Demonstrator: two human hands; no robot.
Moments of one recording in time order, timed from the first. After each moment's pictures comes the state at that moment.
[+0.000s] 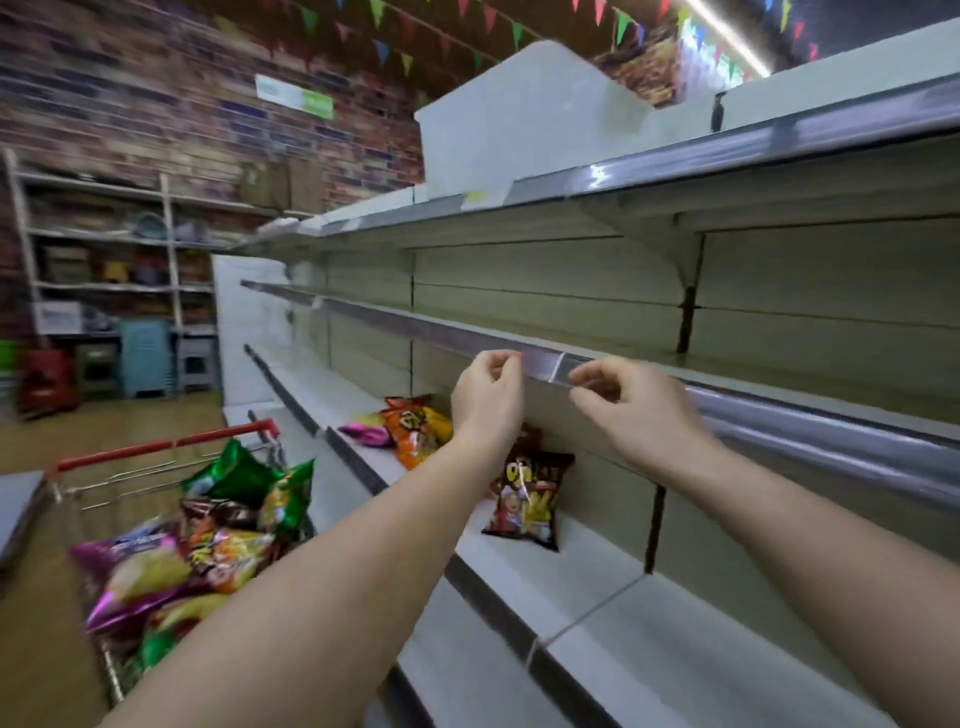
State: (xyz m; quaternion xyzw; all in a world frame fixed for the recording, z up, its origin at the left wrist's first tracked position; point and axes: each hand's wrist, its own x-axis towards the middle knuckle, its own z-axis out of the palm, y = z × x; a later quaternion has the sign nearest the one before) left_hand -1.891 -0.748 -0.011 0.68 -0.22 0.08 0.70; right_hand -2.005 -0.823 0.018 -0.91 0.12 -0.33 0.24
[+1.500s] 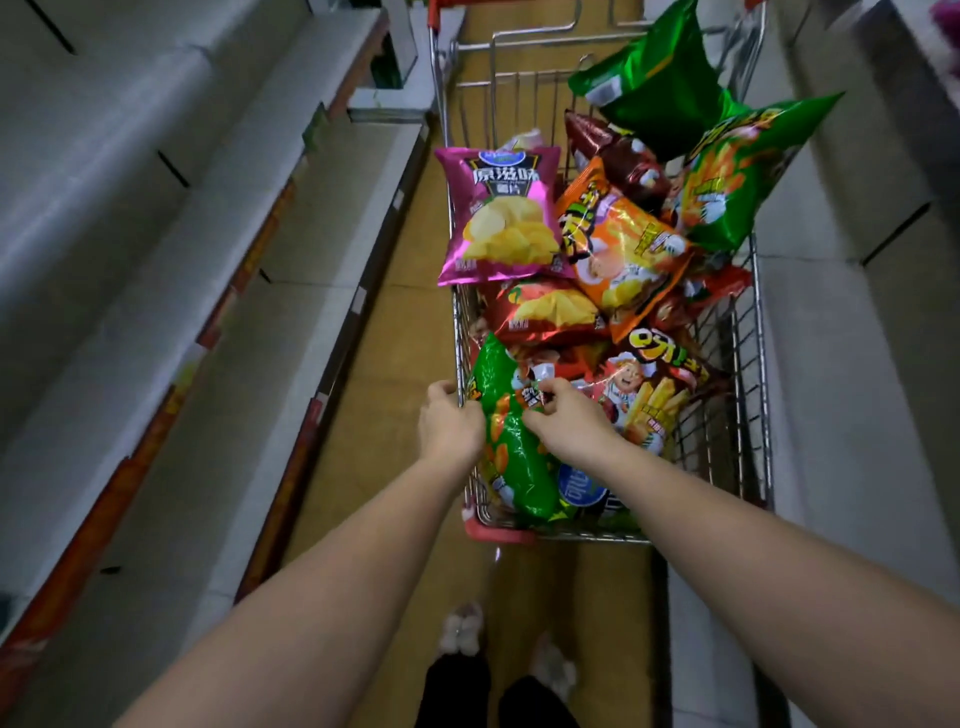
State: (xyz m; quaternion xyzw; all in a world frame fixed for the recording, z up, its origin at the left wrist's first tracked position) left_hand -1.618 -0.441 -0.390 0.75 0.44 -0.06 0.49; right_hand -1.571 -0.555 -0.386 -0.88 -0.06 0.33 0.34
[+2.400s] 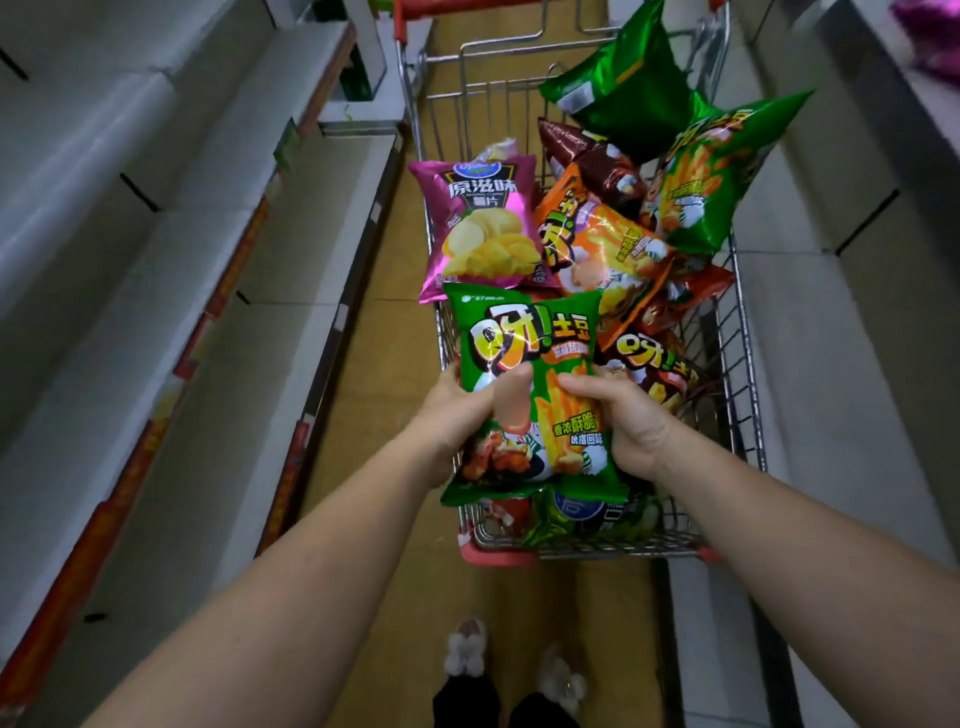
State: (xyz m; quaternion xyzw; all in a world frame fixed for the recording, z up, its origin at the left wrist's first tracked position) left_hand -1.598 -0.436 -0.353 0.64 0.35 -0.17 0.66; right_hand -1.542 -0.589 -0.390 -0.54 0.12 0.39 0.73
